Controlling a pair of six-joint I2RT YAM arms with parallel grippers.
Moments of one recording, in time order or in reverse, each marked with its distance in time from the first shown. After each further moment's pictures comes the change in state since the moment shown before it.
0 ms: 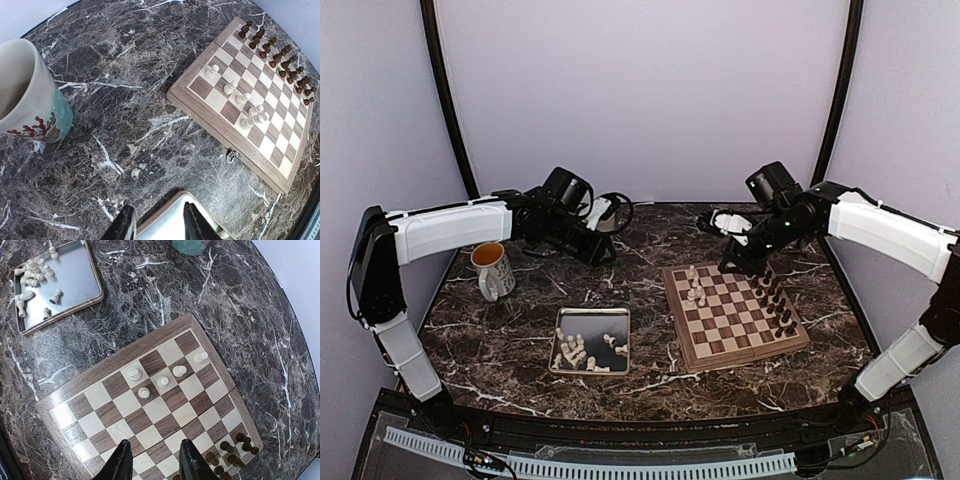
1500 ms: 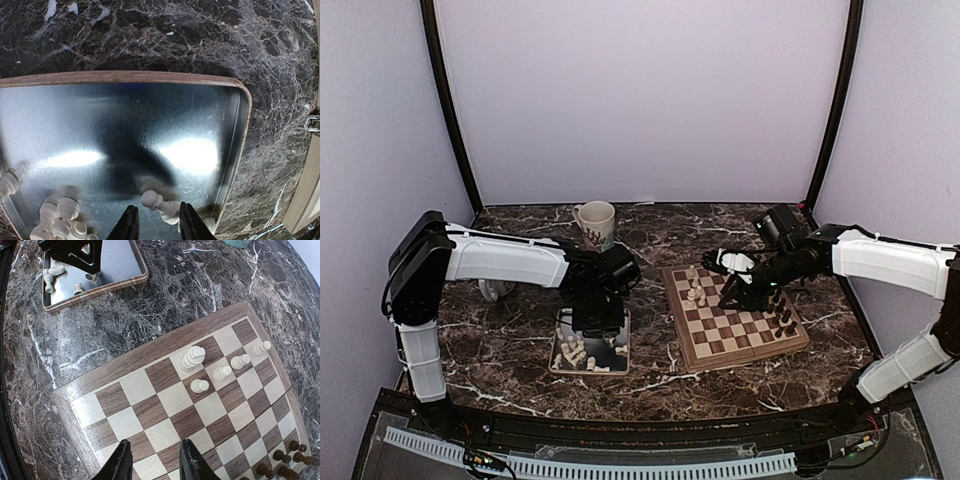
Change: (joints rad) left arm -0.255 0.199 -0.052 -0.273 -0.183 -0.966; right arm 0.004 -0.102 -0.332 0.219 -0.150 -0.017
